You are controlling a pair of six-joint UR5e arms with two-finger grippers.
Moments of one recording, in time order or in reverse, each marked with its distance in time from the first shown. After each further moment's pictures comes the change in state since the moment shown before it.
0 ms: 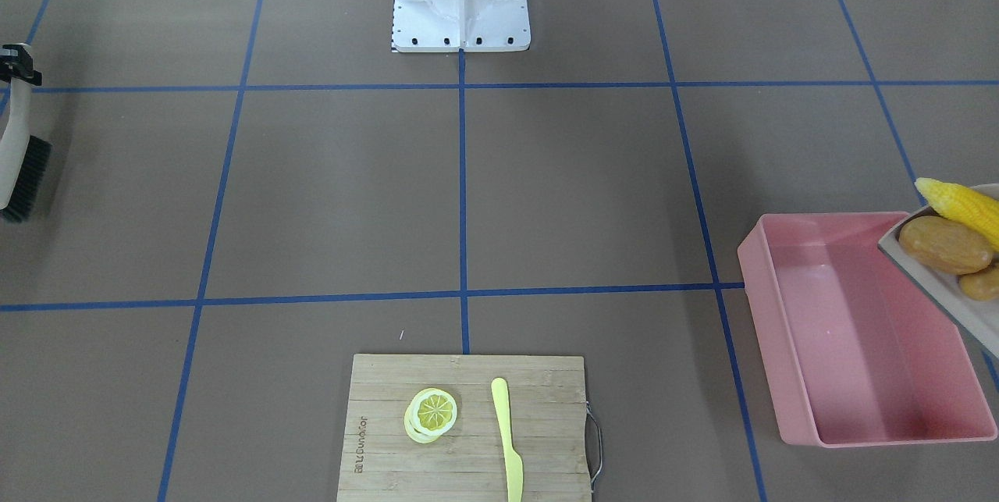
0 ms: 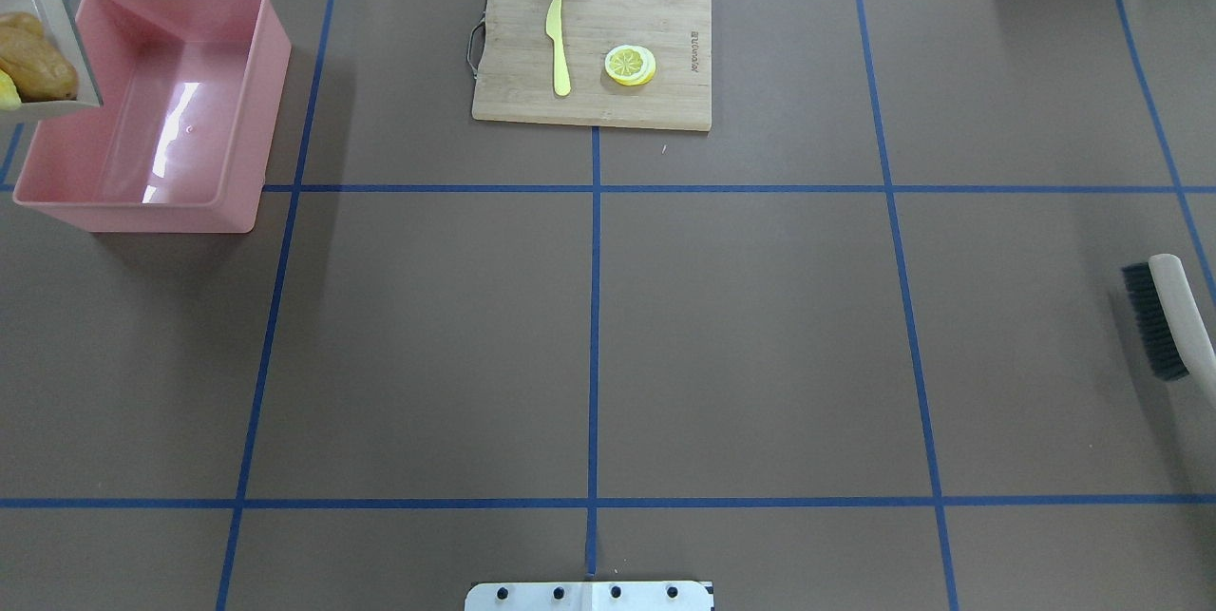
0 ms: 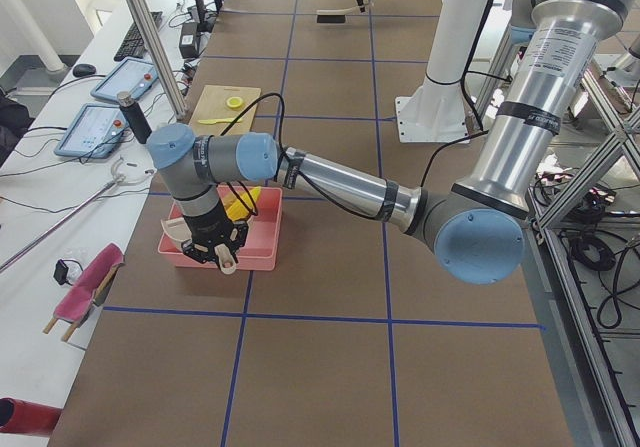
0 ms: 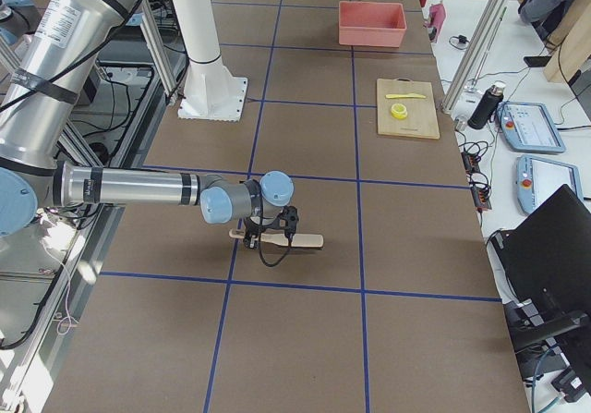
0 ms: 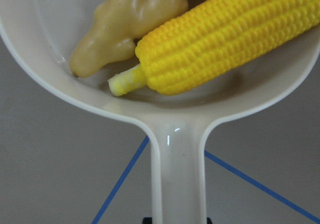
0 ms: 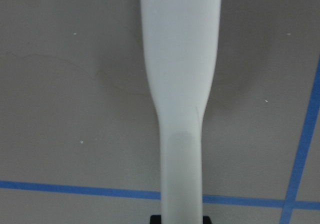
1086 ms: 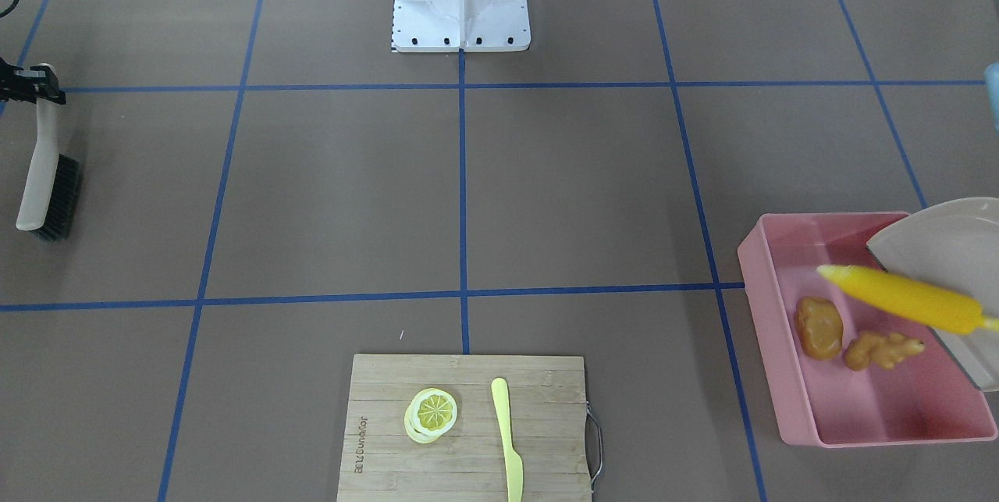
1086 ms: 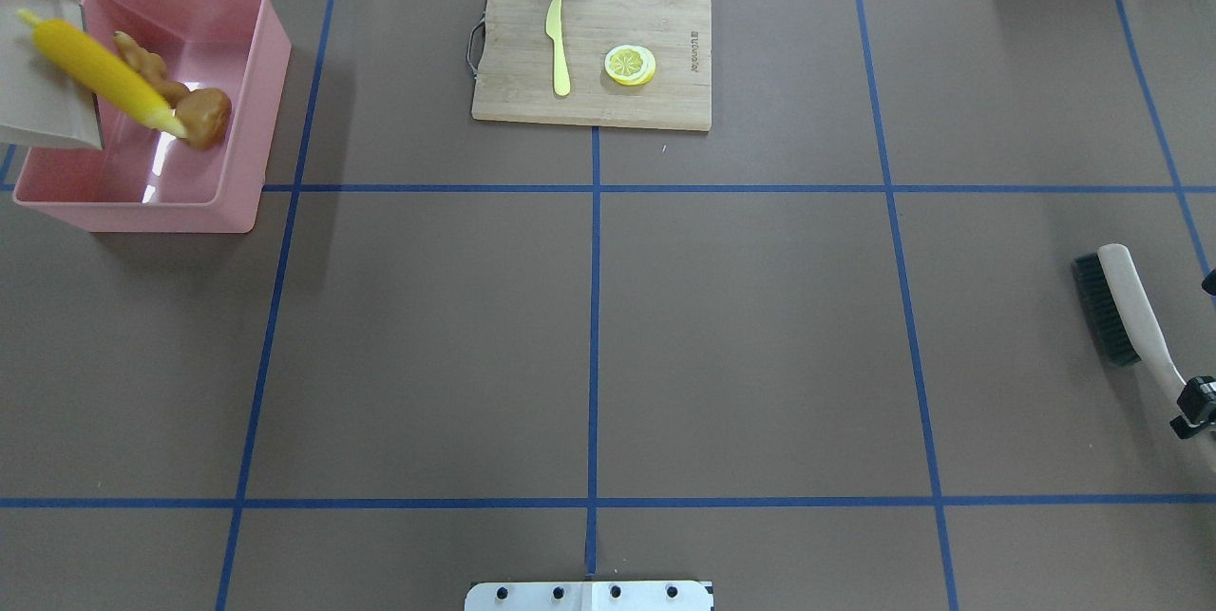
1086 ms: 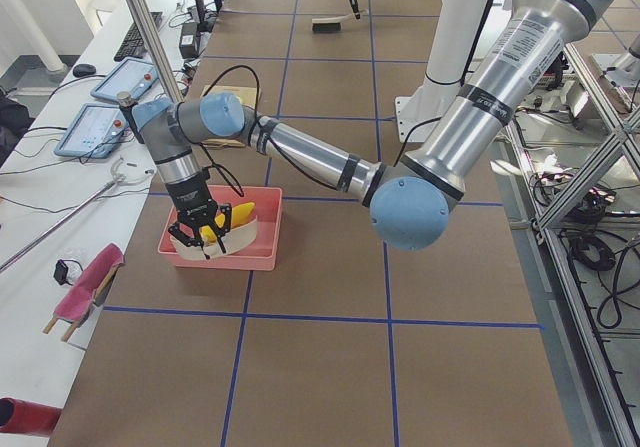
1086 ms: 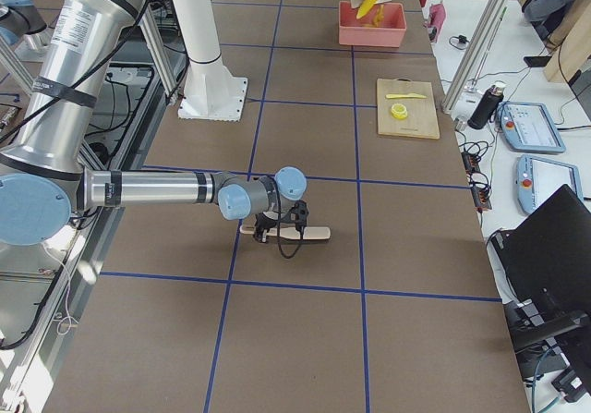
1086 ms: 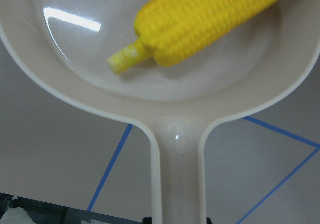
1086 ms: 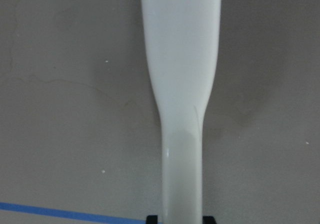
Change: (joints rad) left arm 0.124 -0.256 0.157 0.280 0.371 0.021; right arm -0.046 0.084 -0.046 -0.008 -0.010 0.003
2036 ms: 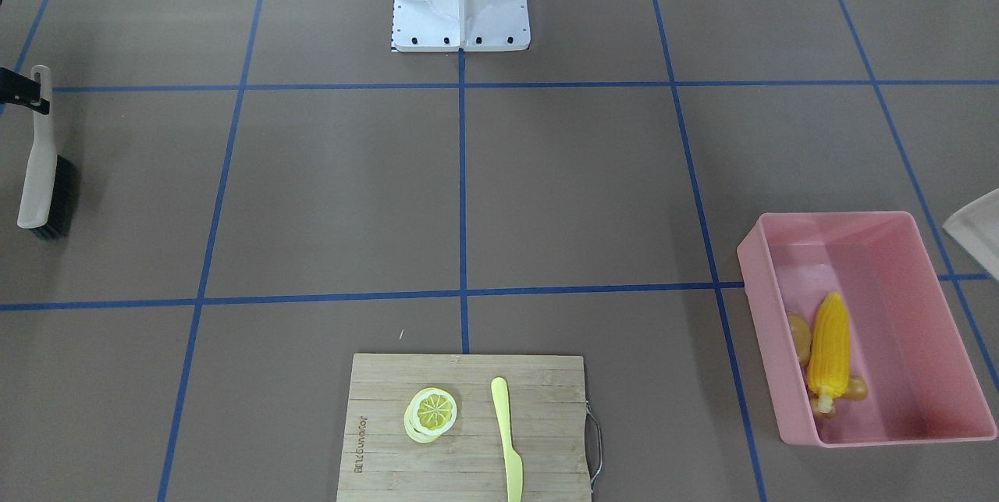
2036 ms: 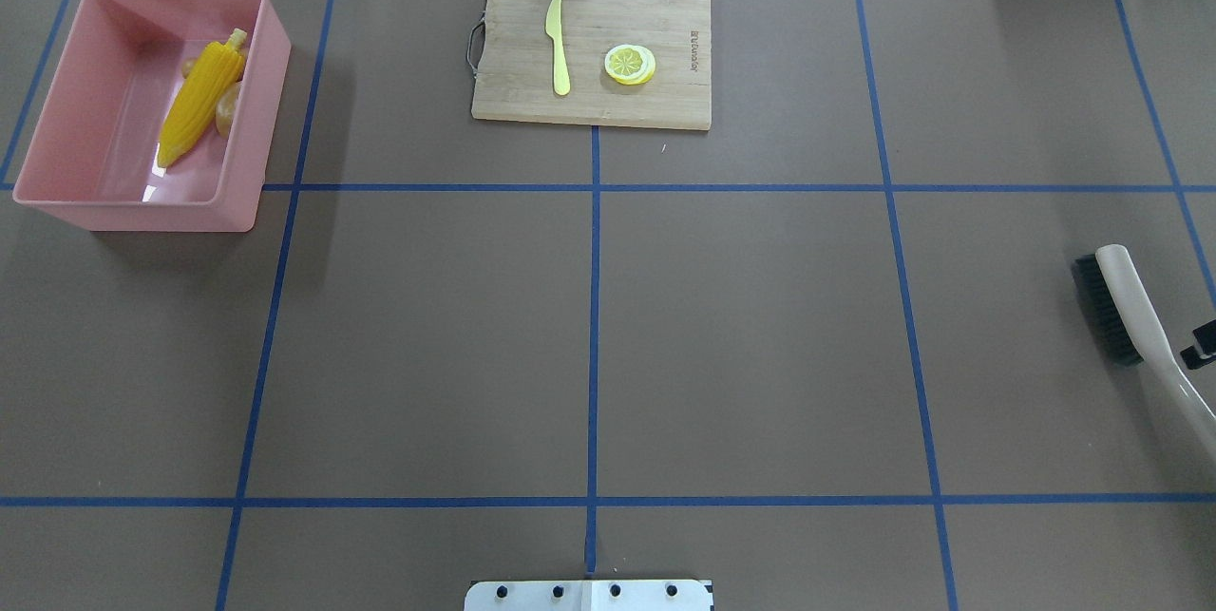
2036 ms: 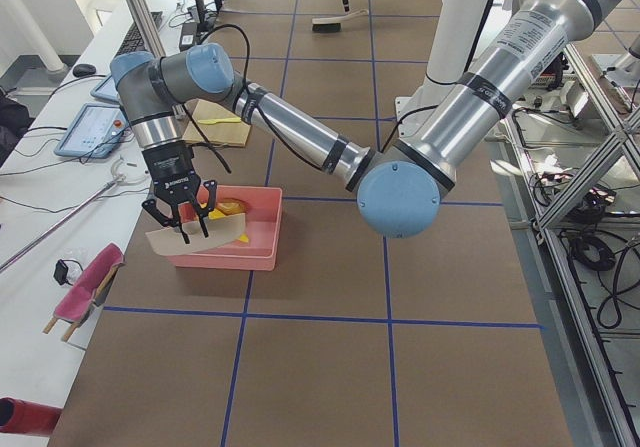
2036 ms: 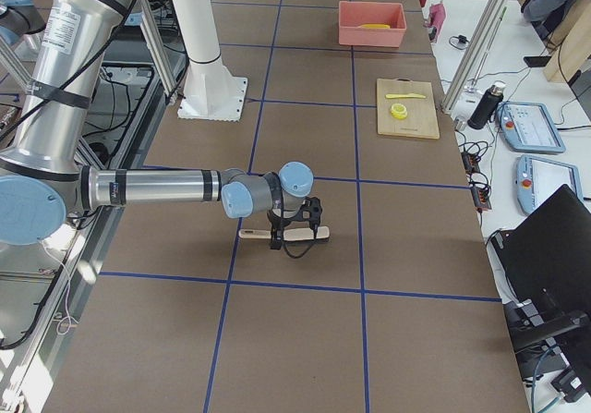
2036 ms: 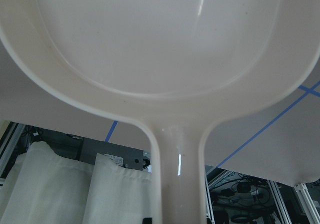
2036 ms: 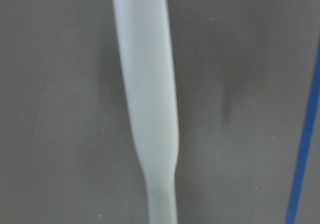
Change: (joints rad) left arm -0.148 -0.027 -0.084 0.106 0.110 0.032; right arm 0.186 0.042 0.011 0.001 -0.042 -0.035
